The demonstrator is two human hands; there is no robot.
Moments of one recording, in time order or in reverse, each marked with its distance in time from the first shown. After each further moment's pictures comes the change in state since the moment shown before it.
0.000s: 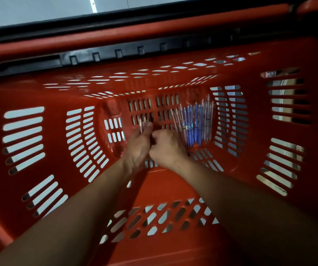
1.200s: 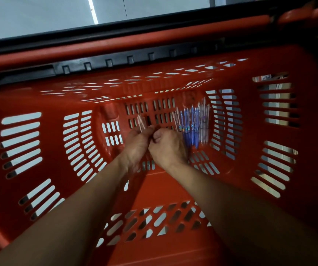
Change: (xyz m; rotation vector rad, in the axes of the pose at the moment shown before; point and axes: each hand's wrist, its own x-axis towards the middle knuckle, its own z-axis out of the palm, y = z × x) left_hand -0.013 0.023 0.008 -0.166 -0.088 -0.126; right_hand -0.003 -0.003 -0.005 0.037 0.208 0.109
